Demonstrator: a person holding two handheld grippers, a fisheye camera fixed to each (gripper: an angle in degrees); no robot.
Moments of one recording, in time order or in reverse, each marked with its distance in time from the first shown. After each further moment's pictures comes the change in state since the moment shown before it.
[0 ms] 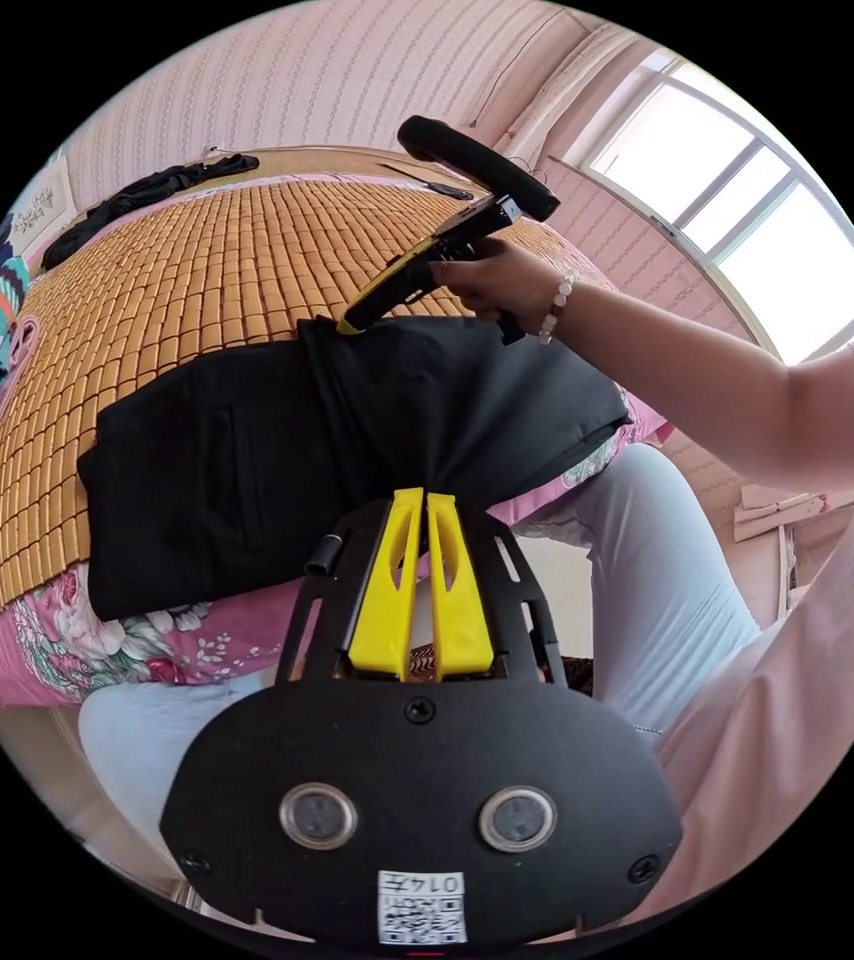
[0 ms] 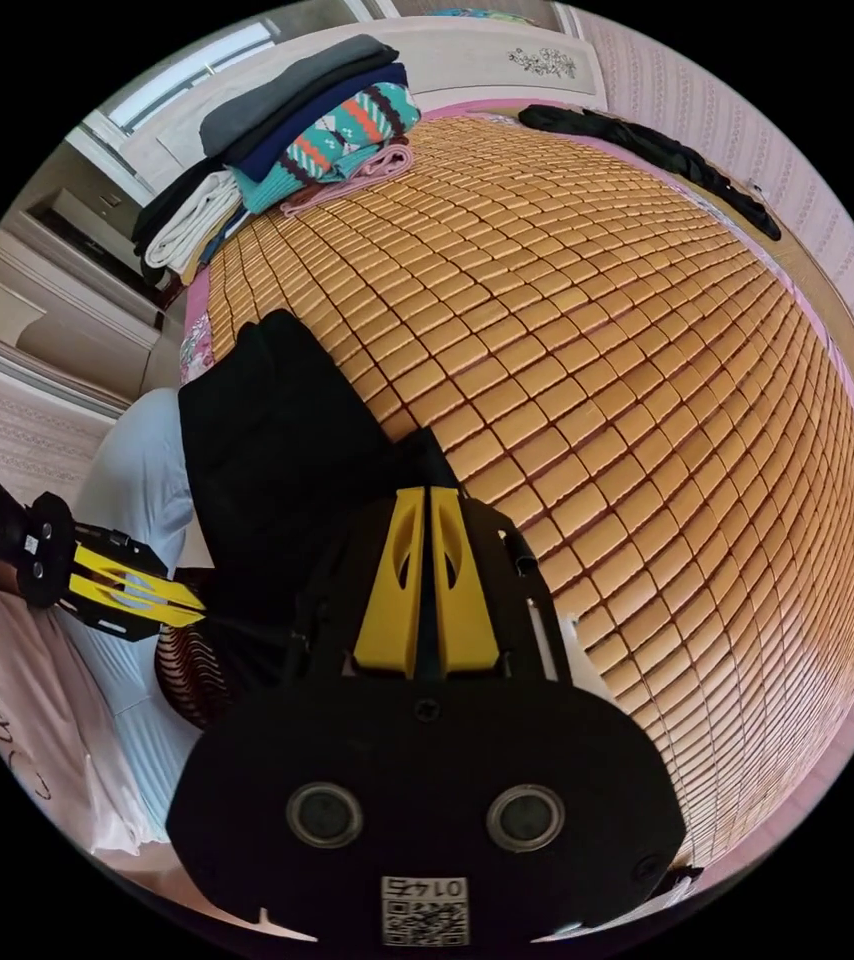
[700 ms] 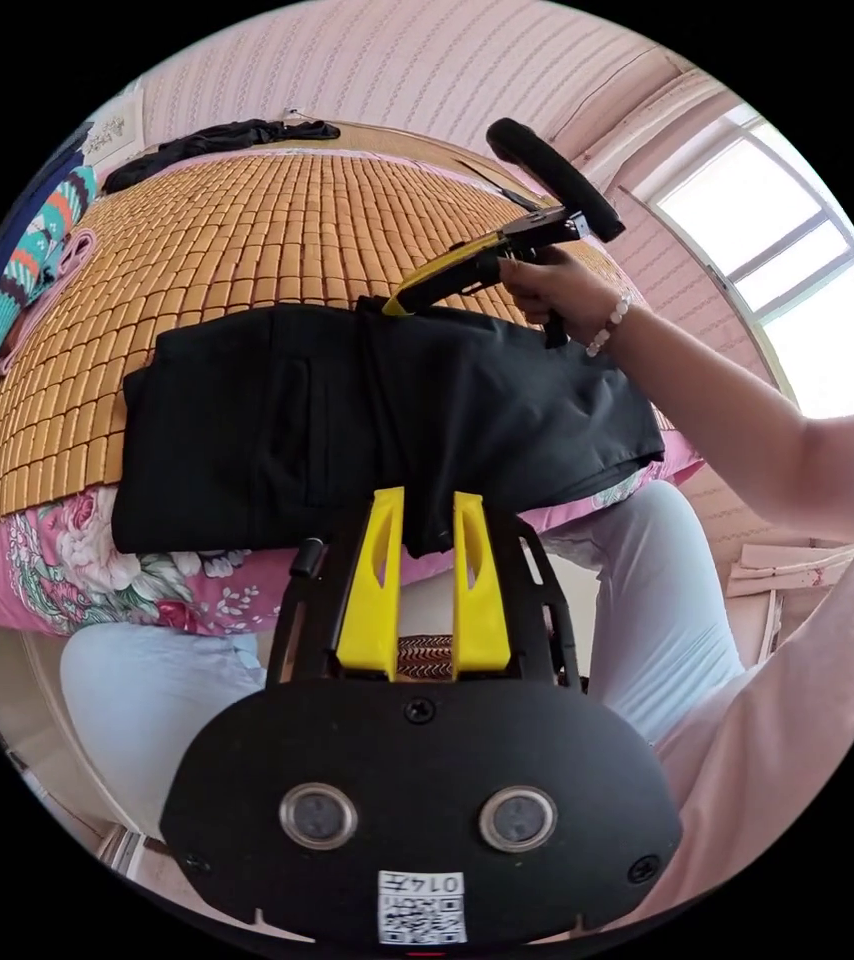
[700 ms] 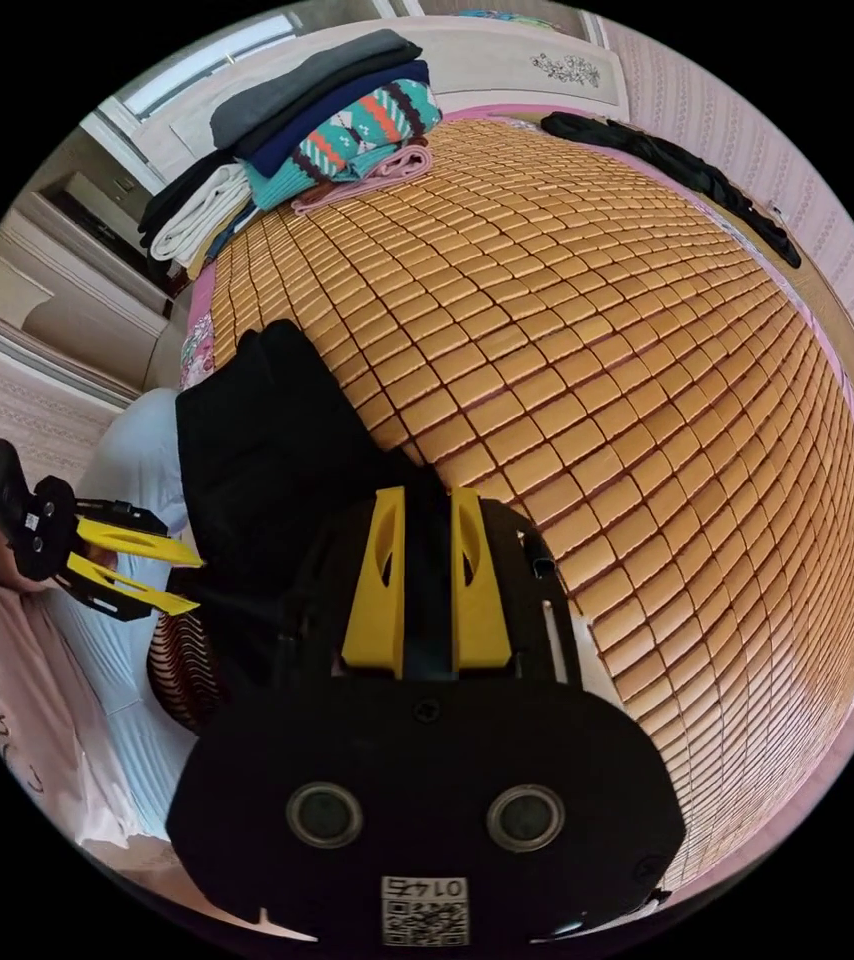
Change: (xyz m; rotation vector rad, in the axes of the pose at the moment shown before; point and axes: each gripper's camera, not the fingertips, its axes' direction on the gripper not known) left arm -0.043 0.022 -0.041 -0.022 -0.014 -0.190; right arm 0.024 -0.063 0.044 0.006 0.010 -0.043
